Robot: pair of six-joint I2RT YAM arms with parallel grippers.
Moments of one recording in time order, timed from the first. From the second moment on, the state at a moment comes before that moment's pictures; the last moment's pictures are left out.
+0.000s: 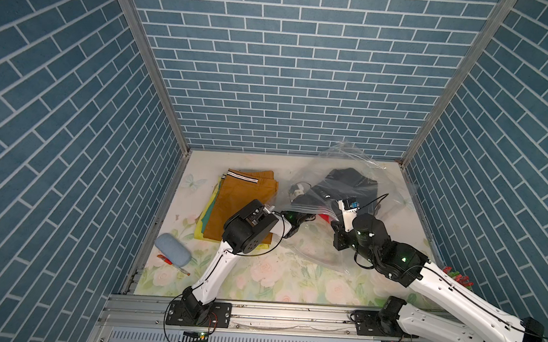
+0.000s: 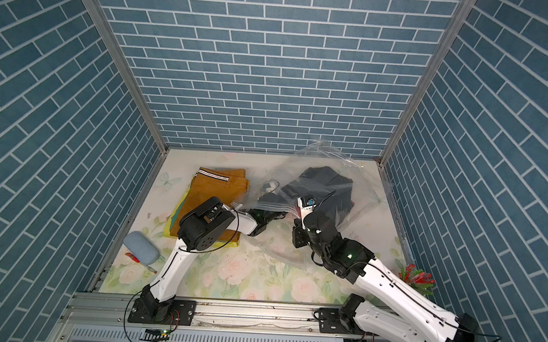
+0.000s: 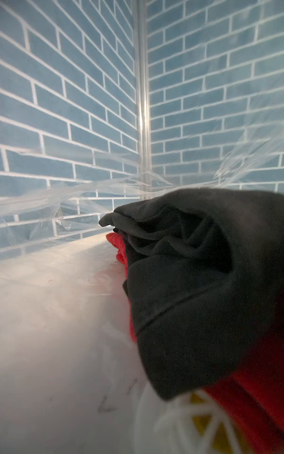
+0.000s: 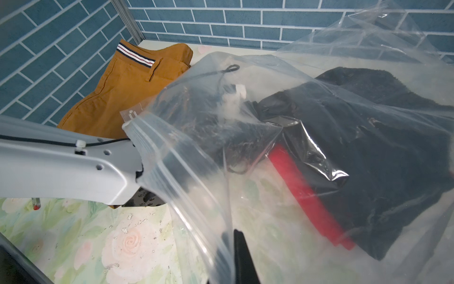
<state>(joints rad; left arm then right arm) -0.78 2.34 1.29 0.93 -0.05 -1.50 0.91 0.90 0.82 -0.51 0.26 0.36</state>
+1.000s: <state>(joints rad) -0.79 2.11 1.08 1.05 0.26 -1.58 0.90 0.96 0.86 -0.47 0.47 0.40</state>
